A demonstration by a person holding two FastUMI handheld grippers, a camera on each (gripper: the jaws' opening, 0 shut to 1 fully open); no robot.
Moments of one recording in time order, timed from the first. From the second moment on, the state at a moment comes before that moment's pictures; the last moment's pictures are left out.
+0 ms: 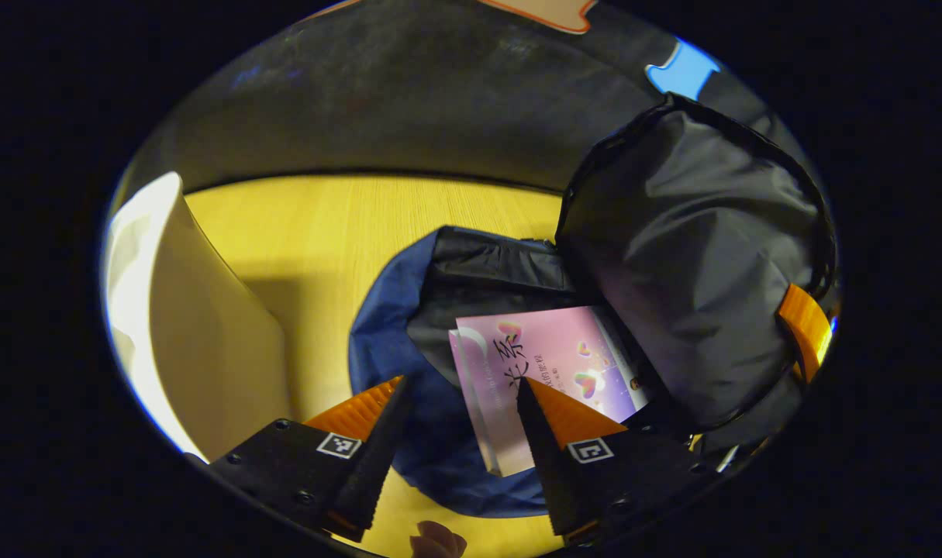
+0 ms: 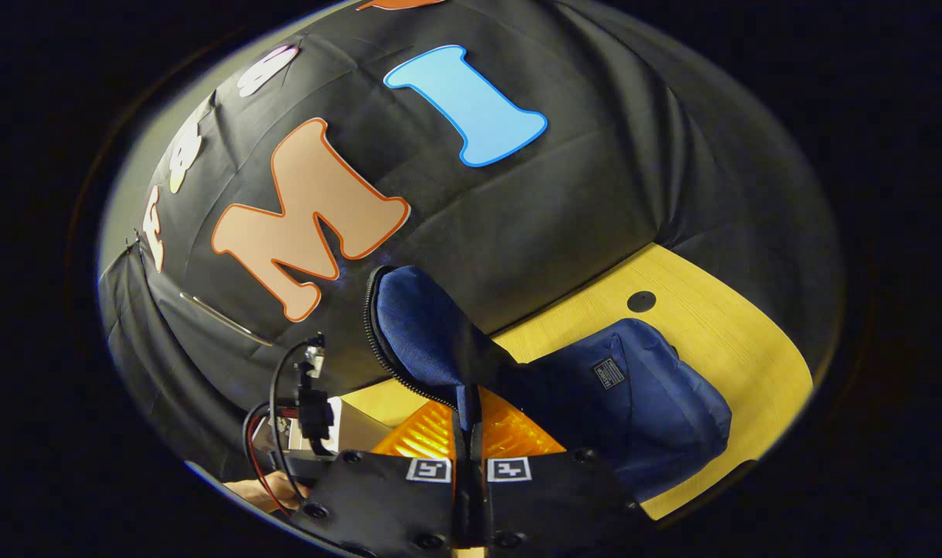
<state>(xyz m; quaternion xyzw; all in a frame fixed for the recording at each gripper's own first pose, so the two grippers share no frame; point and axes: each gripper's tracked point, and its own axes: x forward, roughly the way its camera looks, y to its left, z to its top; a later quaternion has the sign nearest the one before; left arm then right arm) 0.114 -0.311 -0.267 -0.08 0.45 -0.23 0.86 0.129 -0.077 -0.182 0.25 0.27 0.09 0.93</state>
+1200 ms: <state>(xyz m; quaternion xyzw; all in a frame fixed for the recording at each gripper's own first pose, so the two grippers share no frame) 0.093 -0.051 -0.130 0.06 0.23 -0.10 0.97 0.114 -0.076 -0.190 0.23 0.28 0.07 0.93</state>
